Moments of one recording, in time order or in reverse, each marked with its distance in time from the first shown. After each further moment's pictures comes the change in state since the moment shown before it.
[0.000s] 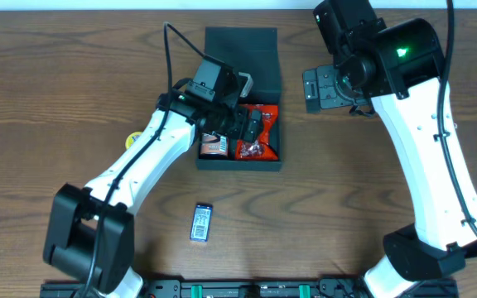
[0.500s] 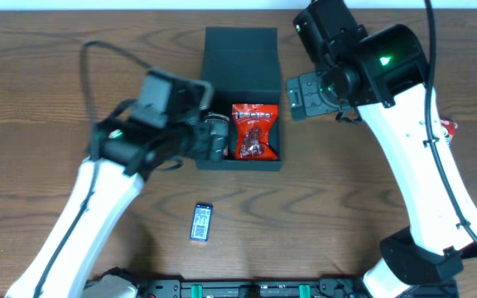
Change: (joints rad) left arm 0.031 -0.369 0.000 -0.341 -0.111 0.000; right arm 0.063 0.000 0.000 0.000 -0.022 0.000
